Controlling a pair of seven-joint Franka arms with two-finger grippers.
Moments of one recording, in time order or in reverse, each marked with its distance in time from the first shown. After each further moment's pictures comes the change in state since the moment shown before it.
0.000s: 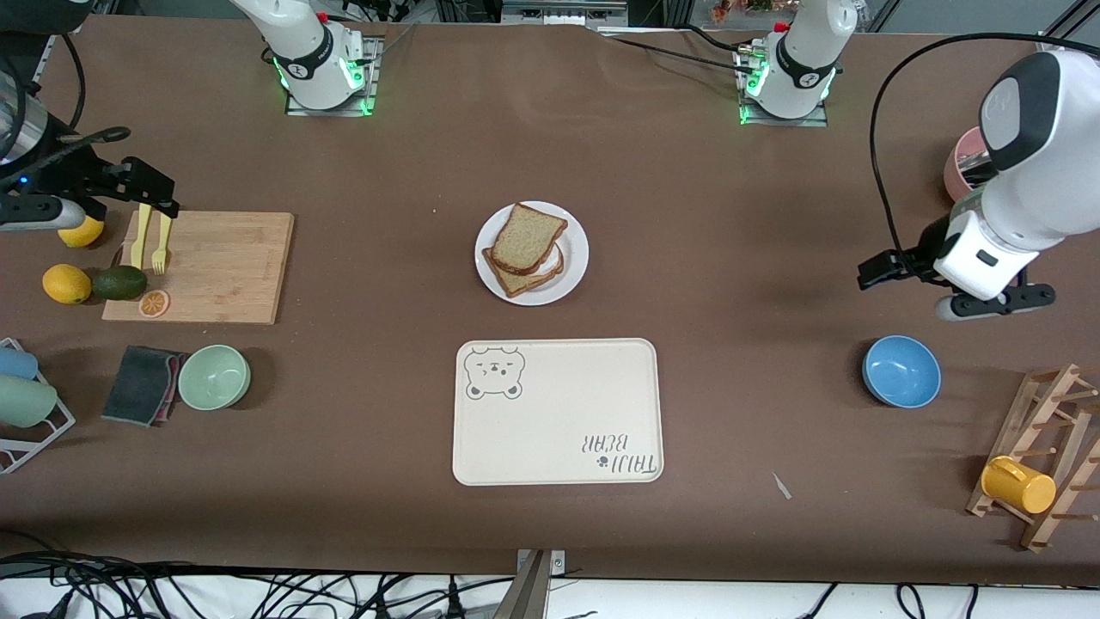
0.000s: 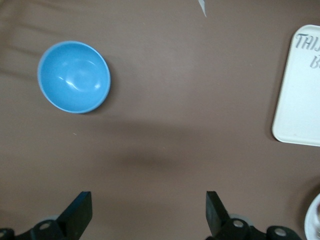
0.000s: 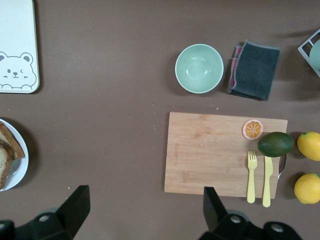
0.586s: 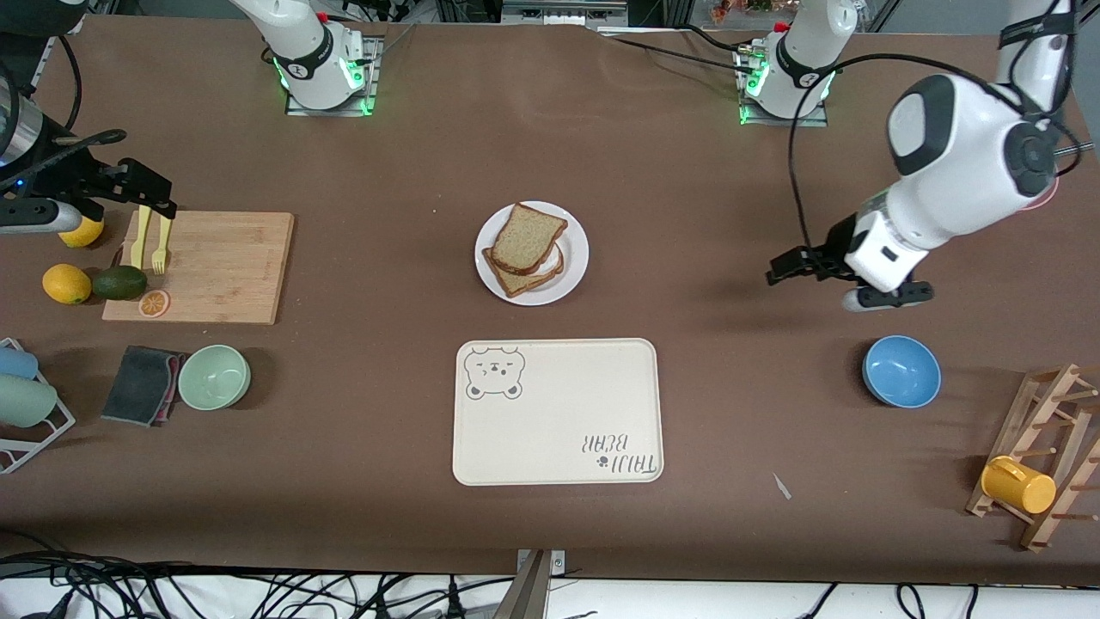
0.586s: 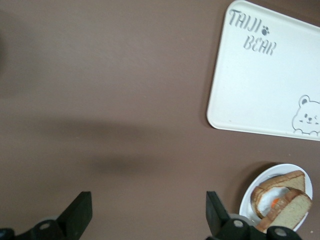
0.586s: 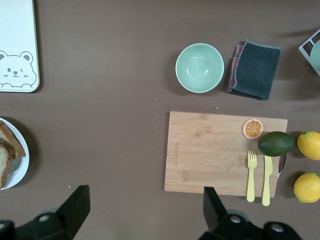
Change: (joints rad) left arm -0.005 -0.001 -0.137 -0.202 -0.252 0.257 0.001; right arm -0.001 0.018 0.006 0.018 0.000 -0.010 0.000
